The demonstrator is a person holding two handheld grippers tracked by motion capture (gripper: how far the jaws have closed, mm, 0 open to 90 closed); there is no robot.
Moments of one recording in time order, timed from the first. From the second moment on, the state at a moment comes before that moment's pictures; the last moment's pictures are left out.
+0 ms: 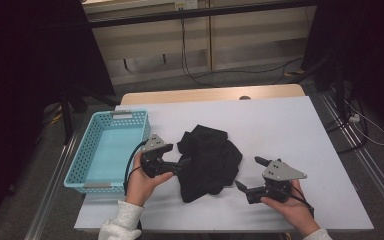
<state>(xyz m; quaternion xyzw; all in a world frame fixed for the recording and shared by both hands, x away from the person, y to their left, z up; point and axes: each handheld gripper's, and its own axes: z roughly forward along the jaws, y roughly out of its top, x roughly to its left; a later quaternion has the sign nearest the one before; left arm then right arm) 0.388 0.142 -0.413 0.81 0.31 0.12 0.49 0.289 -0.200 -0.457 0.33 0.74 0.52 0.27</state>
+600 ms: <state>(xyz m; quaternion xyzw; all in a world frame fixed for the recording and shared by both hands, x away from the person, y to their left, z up) 0.382 0.146 -0.417 0.81 0.31 0.13 0.48 0.292 -0.193 -0.455 0.32 0.75 0.52 0.26</state>
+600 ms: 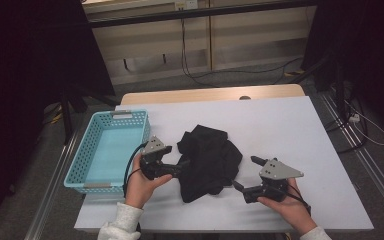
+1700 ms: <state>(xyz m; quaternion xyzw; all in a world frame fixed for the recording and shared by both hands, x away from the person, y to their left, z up) 0.368 0.153 -0.422 0.81 0.32 0.12 0.48 0.307 -0.178 -0.449 0.32 0.75 0.52 0.25</state>
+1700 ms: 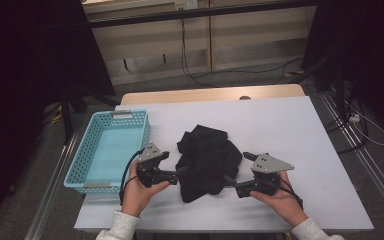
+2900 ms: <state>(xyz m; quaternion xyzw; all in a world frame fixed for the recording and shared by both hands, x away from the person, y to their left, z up) 0.370 0.152 -0.422 0.81 0.31 0.13 0.48 0.325 -0.138 -0.469 0.30 0.83 0.42 0.20</state>
